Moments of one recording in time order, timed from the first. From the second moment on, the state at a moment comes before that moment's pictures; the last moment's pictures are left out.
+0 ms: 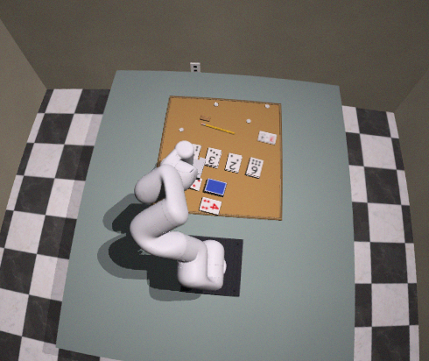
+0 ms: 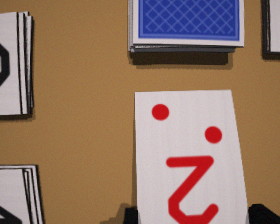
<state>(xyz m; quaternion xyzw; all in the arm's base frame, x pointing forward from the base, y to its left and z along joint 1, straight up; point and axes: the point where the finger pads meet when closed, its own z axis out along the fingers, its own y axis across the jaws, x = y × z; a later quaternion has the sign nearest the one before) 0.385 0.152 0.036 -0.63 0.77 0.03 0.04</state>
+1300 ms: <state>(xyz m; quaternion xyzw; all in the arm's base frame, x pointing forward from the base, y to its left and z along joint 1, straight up) 0.385 0.151 0.029 -0.62 0.76 0.11 0.12</state>
